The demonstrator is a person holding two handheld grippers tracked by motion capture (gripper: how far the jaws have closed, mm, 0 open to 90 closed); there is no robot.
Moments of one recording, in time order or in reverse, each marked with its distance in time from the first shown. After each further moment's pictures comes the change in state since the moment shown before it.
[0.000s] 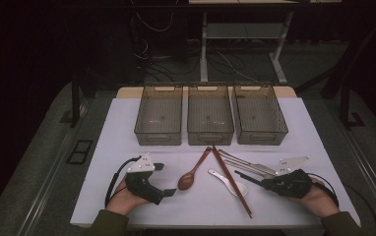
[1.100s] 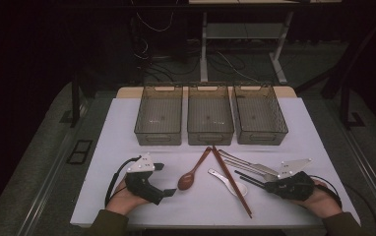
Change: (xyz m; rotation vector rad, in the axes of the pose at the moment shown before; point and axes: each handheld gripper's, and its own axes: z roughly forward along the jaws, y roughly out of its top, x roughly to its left) left arm 0.000 0.000 0.000 -0.002 -0.003 0.000; right arm 0.002 -0.007 -0.004 0.024 0.013 -0.015
